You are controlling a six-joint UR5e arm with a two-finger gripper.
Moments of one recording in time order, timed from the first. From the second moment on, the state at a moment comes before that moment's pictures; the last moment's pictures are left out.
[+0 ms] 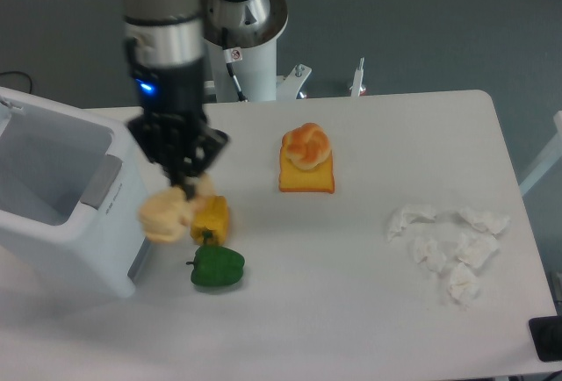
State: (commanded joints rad) arm 2.06 -1.60 -1.56 -1.00 1.49 0.64
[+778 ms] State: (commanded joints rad) arm 1.93 -1.62 -1.58 -0.99 1.44 0.56
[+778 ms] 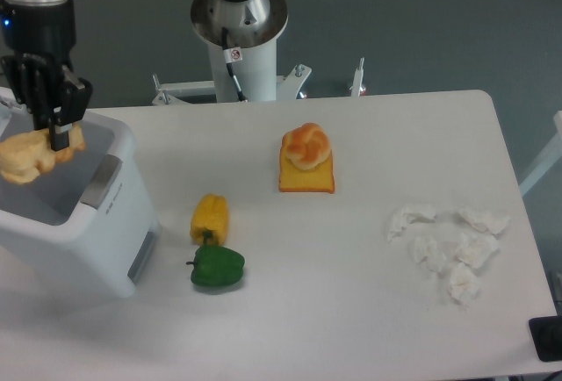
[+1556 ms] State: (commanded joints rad) arm 1.97 -1.66 -1.58 -0.99 1.37 0.56
